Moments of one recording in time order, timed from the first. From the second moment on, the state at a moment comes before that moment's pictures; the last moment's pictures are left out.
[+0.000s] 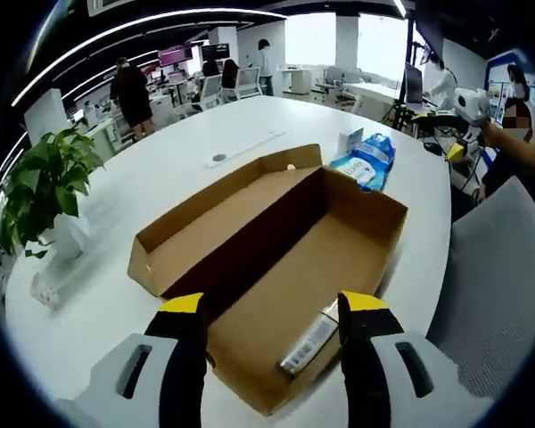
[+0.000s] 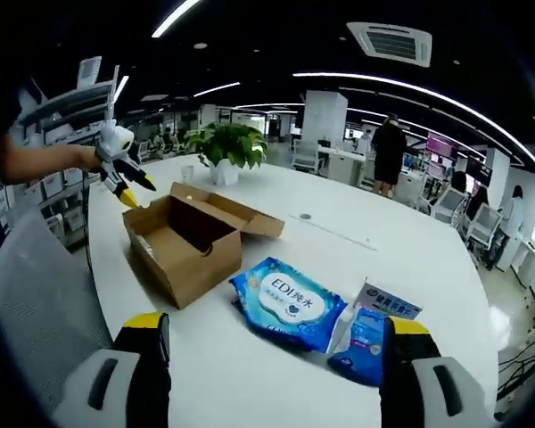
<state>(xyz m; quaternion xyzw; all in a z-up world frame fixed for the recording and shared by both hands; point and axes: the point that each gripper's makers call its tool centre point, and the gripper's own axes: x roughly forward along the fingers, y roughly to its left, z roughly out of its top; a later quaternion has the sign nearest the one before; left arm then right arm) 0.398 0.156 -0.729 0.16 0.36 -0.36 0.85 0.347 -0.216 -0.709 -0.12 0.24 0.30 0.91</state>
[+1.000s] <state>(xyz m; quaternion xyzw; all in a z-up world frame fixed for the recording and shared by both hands) 0.391 0.132 -0.781 0.25 0.46 -0.51 0.69 0.303 -0.193 -0.709 -0.10 0.26 0.31 0.91</state>
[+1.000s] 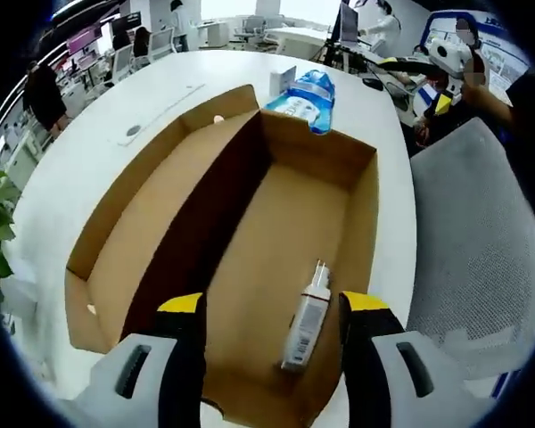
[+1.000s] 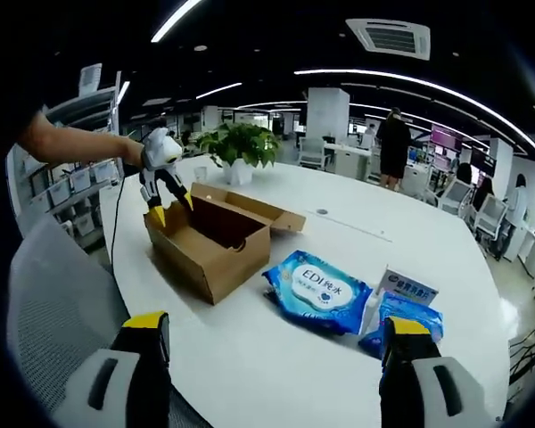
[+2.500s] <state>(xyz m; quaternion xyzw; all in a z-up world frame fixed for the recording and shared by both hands) 0.386 0.128 -0.826 0.36 0.49 -0.55 0.58 0.297 -0.190 -0.700 -0.08 0.26 0.31 0.91</state>
